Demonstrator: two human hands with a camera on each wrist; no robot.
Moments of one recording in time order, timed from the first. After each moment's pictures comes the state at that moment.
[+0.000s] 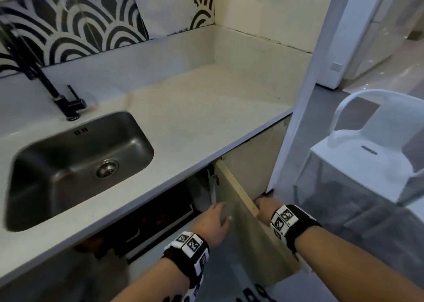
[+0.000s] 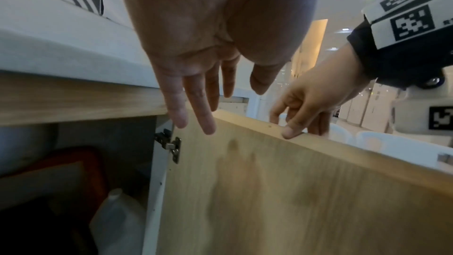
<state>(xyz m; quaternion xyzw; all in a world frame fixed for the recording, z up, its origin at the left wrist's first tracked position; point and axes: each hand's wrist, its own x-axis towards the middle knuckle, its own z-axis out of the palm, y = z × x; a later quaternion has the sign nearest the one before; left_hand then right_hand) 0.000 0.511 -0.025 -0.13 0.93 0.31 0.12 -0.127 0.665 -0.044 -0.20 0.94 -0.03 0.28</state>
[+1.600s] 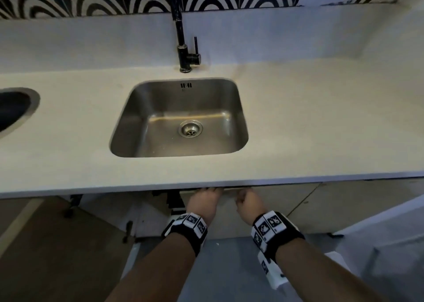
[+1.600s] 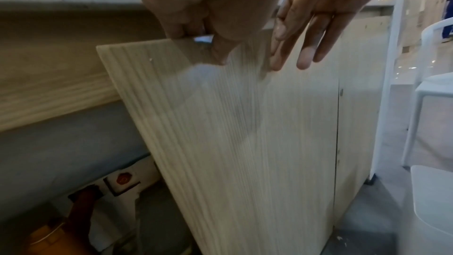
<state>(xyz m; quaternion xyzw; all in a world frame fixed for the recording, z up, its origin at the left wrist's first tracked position) 0.050 0.345 -0.067 -0.34 0.93 0.11 0.09 -0.074 0.424 -0.077 -0.33 0.86 -0.22 0.31</state>
